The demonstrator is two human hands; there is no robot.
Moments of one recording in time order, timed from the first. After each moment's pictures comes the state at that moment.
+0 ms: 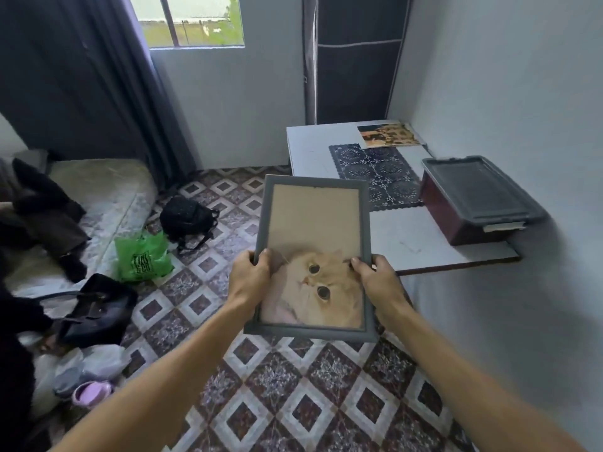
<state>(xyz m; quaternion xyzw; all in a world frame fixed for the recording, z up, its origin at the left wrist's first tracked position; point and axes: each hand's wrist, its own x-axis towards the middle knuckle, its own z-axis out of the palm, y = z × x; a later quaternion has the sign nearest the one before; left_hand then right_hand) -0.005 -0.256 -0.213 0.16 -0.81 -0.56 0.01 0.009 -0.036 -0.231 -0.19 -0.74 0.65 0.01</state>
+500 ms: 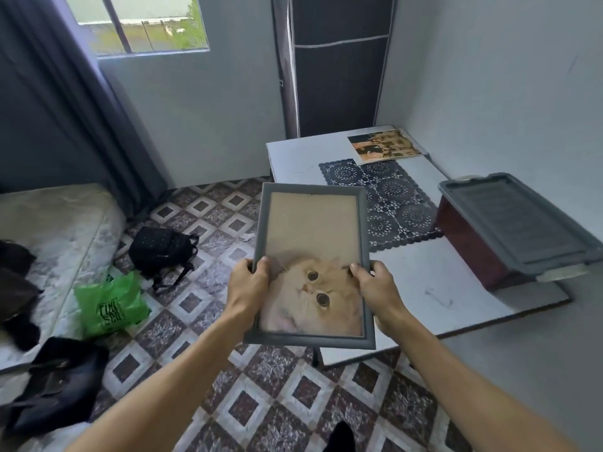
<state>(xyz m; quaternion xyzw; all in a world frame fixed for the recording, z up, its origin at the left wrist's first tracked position) -0.220 -0.260 -0.239 0.13 -0.81 -0.57 -0.02 -0.187 -0.043 -0.261 -0.24 -0.71 0.66 0.02</state>
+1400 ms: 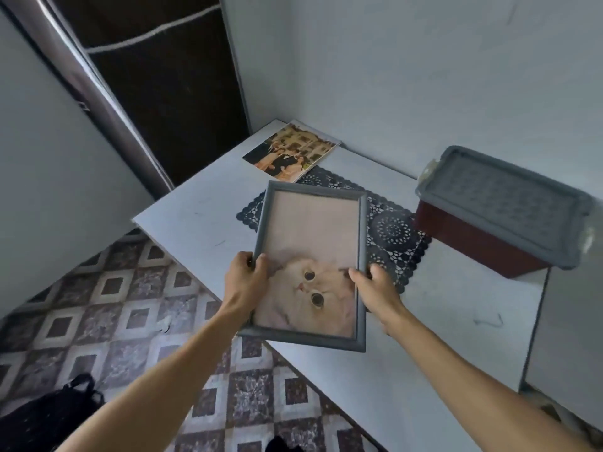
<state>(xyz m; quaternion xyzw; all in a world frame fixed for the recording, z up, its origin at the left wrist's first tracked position) -0.623 -0.166 -0.293 -0.16 -0.87 -0.43 -0.19 -0.440 -0.018 -0.299 -0.51 -0.67 0.53 0.12</state>
